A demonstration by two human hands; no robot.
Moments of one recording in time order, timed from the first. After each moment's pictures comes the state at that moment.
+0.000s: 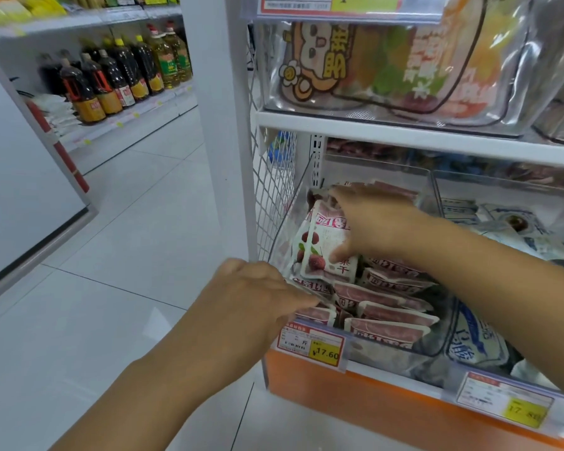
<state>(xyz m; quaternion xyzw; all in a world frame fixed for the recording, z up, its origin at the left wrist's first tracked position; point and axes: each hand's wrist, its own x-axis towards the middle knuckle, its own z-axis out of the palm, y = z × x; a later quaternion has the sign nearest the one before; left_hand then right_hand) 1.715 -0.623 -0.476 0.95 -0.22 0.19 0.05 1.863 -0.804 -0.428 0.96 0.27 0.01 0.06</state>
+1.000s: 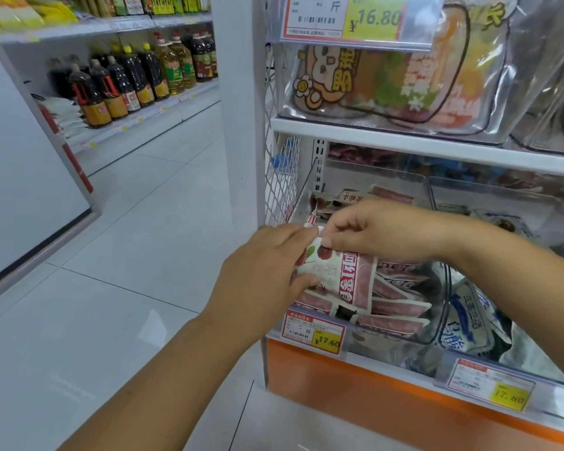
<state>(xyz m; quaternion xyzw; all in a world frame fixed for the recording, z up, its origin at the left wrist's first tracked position) 1.731 -0.647 -0.456 0.97 -0.08 0.17 0.15 1.826 -0.815 -0.389 0.89 0.37 -0.19 -0.19</state>
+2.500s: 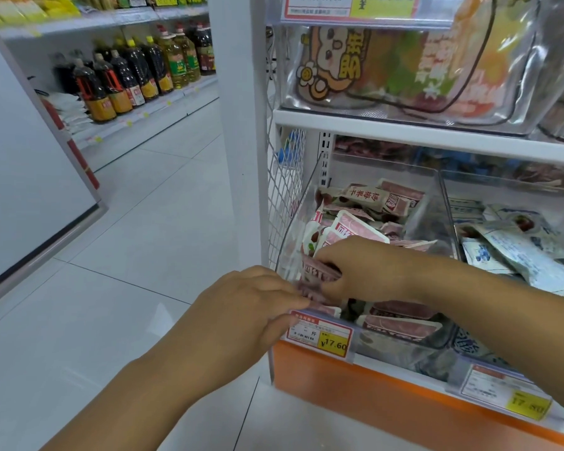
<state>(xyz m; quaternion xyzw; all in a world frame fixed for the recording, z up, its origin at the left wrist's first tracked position) 1.699 -0.615 -0.477 0.96 -0.20 0.12 0.14 1.821 -0.795 -0.440 0.89 0.42 -0.19 -0.07</state>
